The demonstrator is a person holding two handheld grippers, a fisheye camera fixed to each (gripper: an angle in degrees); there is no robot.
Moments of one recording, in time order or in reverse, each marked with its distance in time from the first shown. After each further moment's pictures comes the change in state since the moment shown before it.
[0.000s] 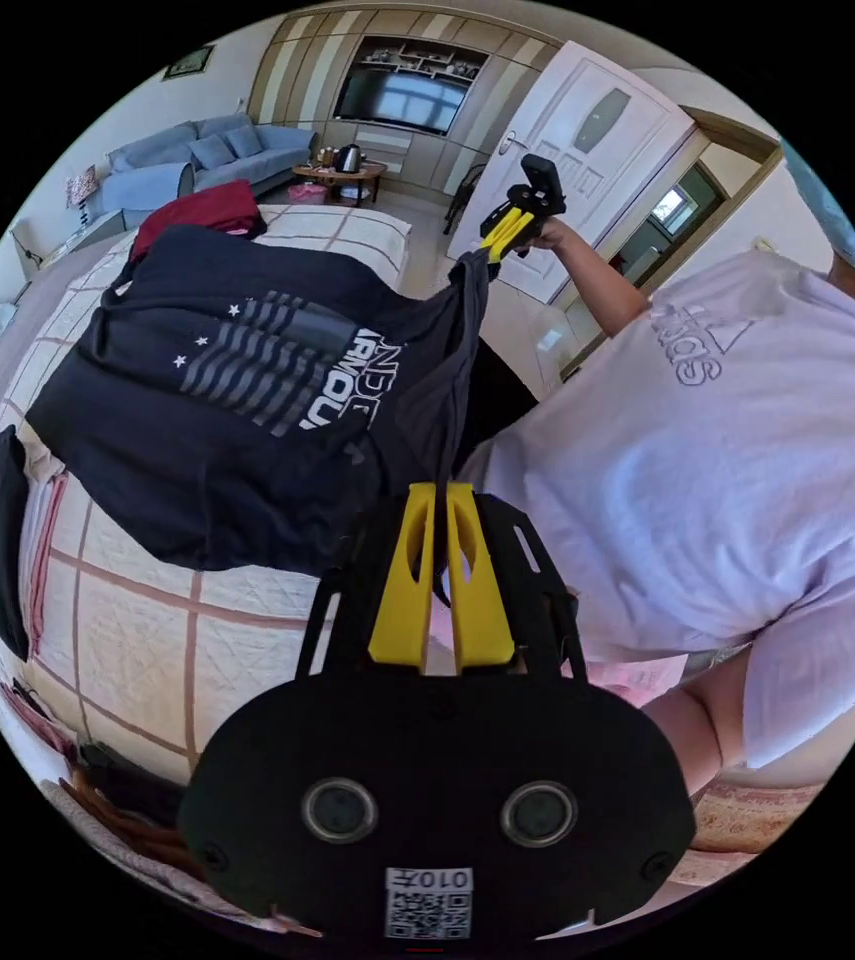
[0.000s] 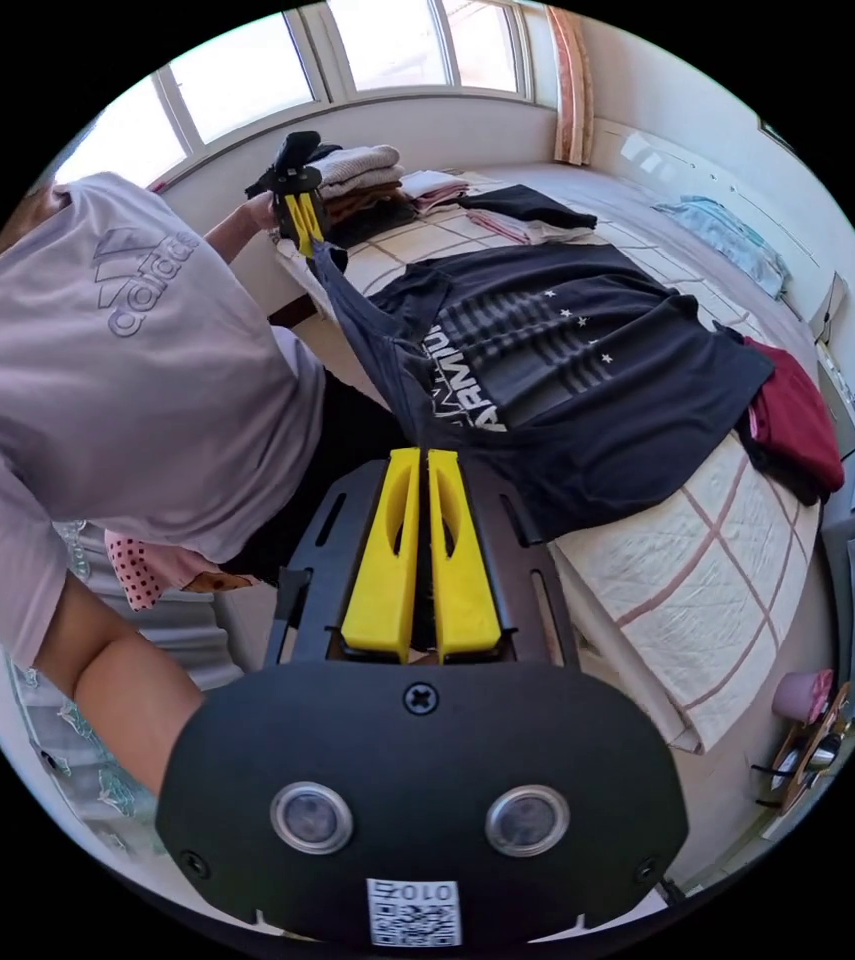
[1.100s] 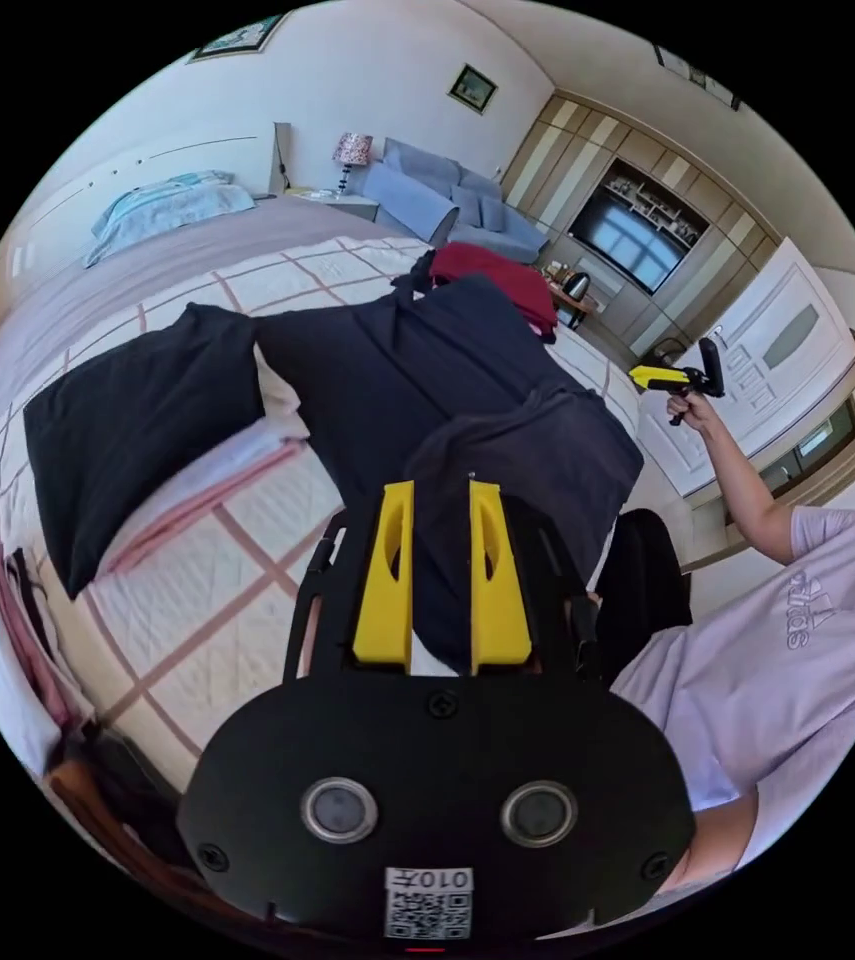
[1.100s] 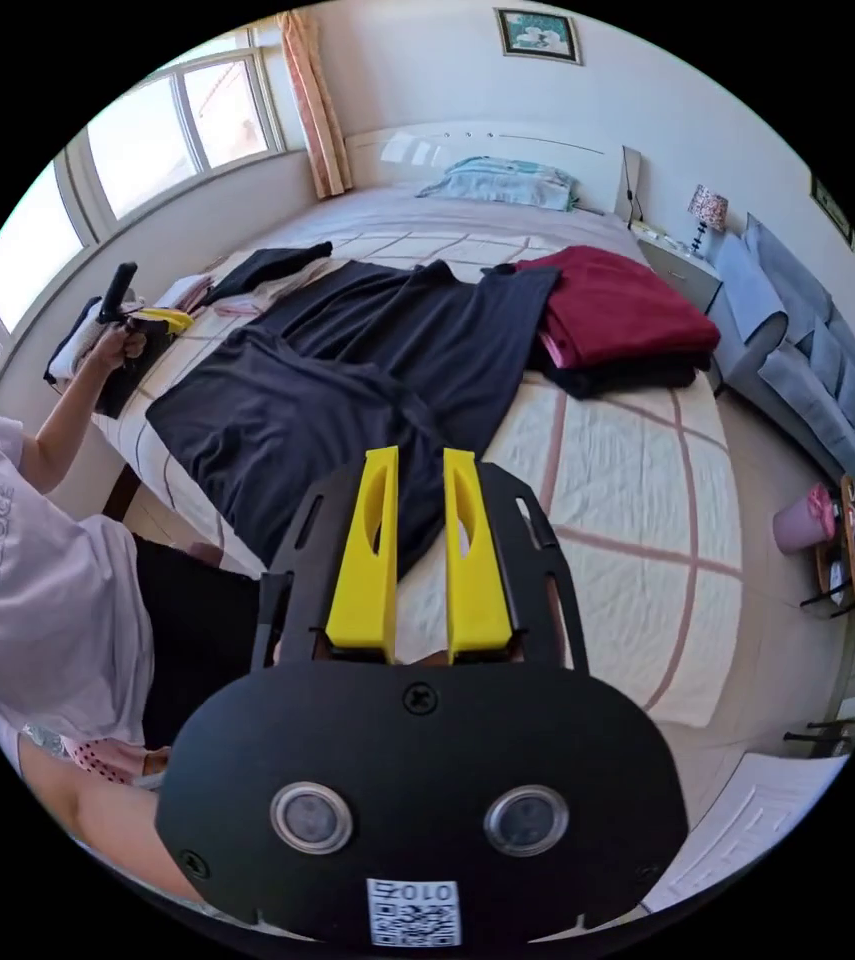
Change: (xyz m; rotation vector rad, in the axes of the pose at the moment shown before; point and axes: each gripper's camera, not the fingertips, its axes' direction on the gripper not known) left arm -0.169 0.043 -0.015 0.270 -0.241 -0.532; right arm 0.223 0.004 0.016 0.111 0.228 0.509
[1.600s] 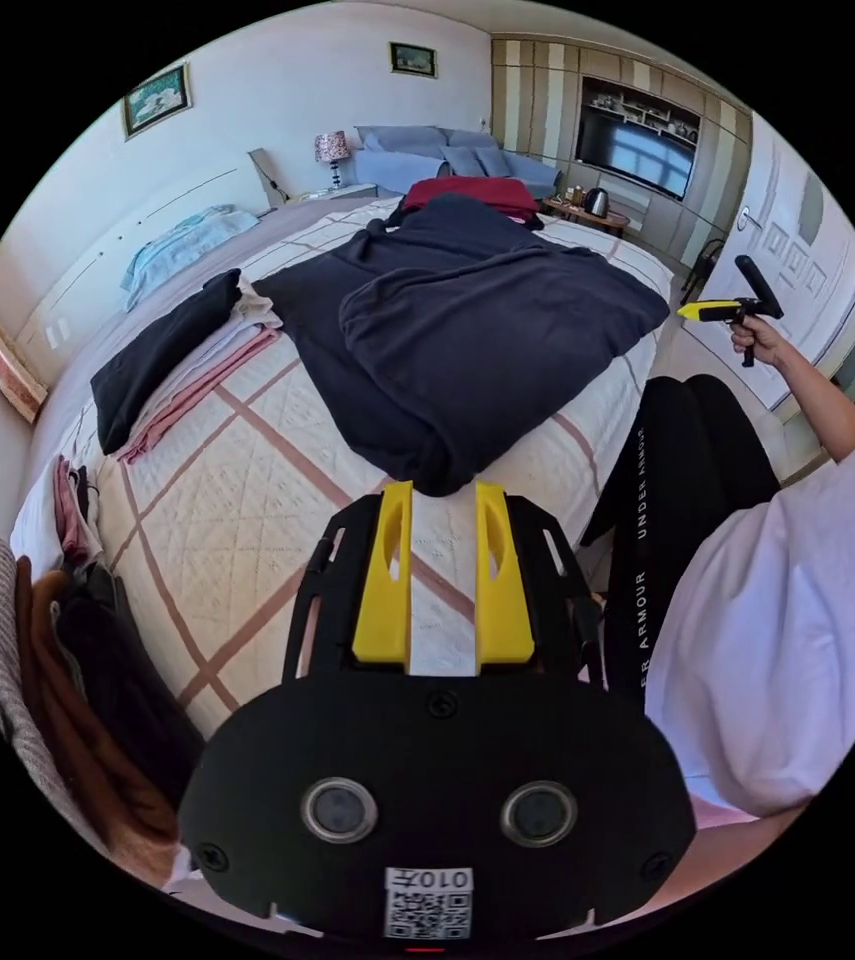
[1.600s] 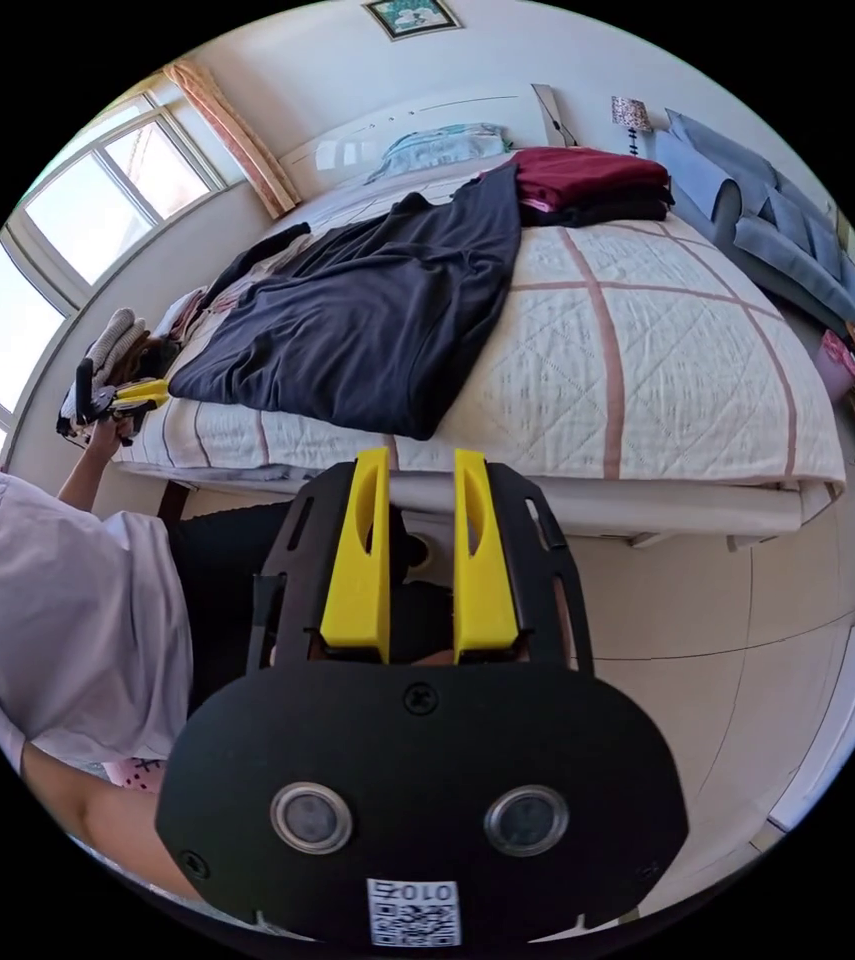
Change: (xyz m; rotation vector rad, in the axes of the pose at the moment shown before) left arm 0.138 0.157 0.026 -0.040 -0.299 0.170; right arm -0.033 0.149 0.030 0.017 -0.136 0.246
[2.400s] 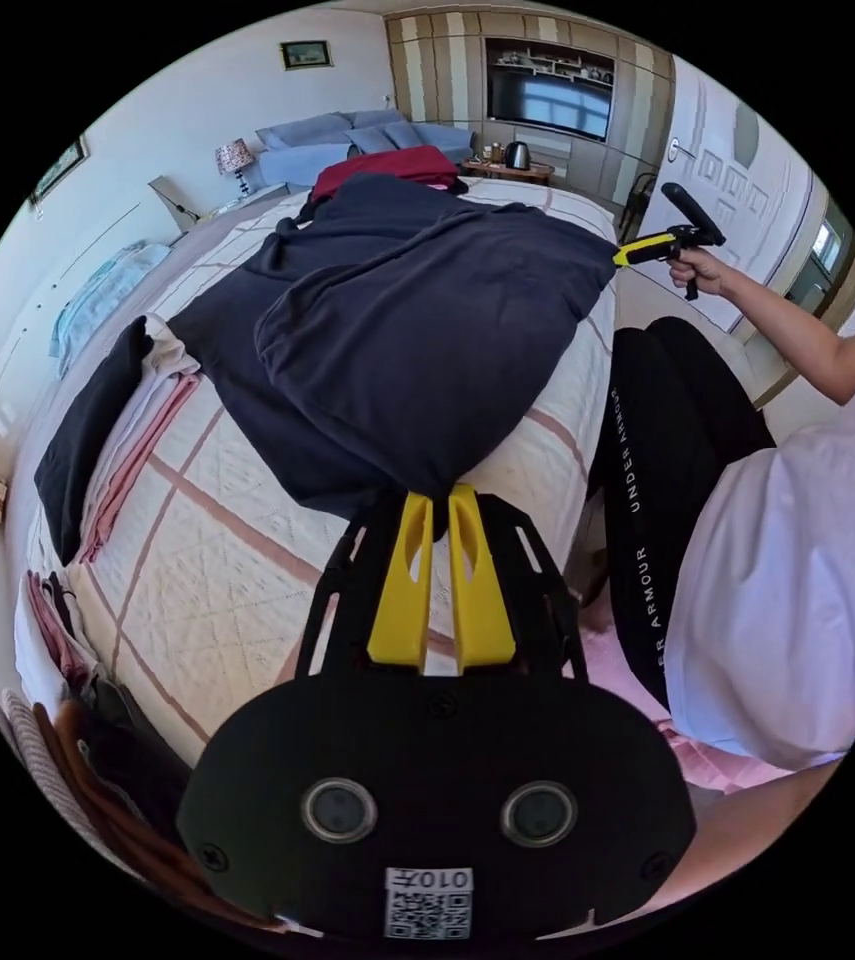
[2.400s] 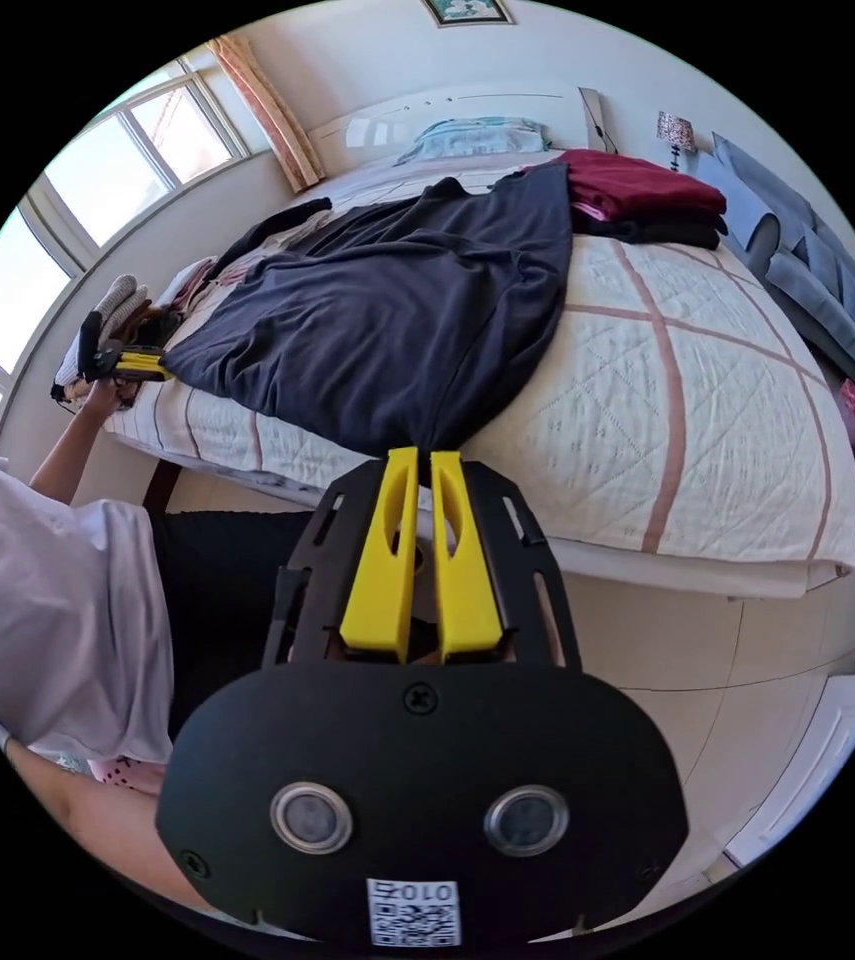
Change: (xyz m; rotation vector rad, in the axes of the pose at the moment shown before) left arm 0.004 -0.057 0.018 -0.097 0.111 0.204; right arm 0.005 -0.027 0.026 -0.046 0.008 -0.111
